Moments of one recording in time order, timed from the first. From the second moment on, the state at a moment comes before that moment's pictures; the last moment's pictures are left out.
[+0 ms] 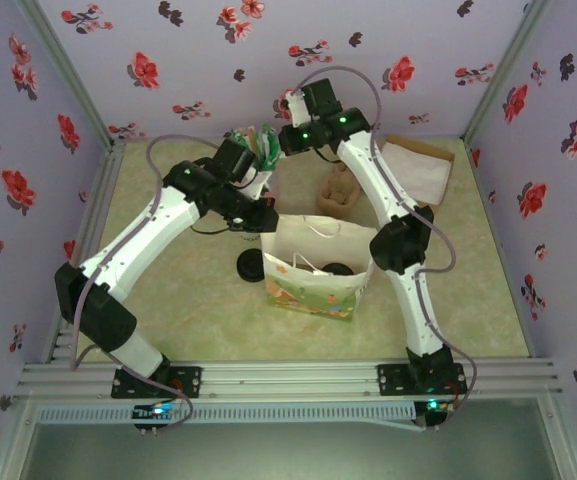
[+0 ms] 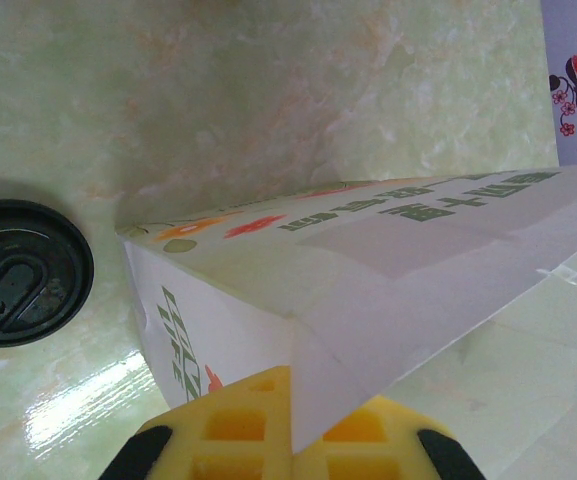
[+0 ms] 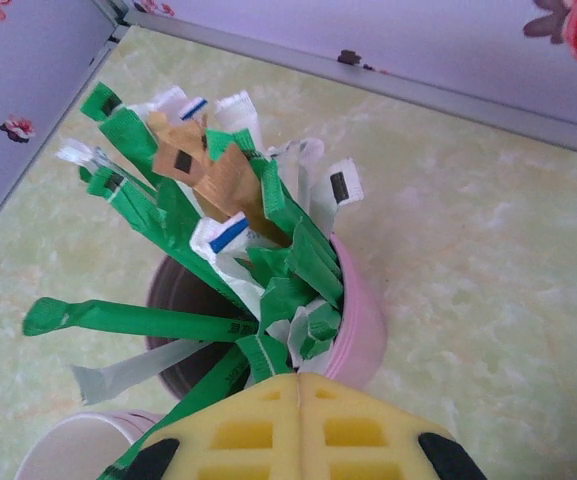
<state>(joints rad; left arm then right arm) -0.64 1.60 1.65 -1.11 0.42 -0.41 0.49 2.37 2.62 -1.01 -0.32 0.13</state>
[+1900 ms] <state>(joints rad) -0.64 1.77 1.90 -1.14 0.42 -0.44 0.54 1.05 1.74 -1.25 -0.22 0.18</state>
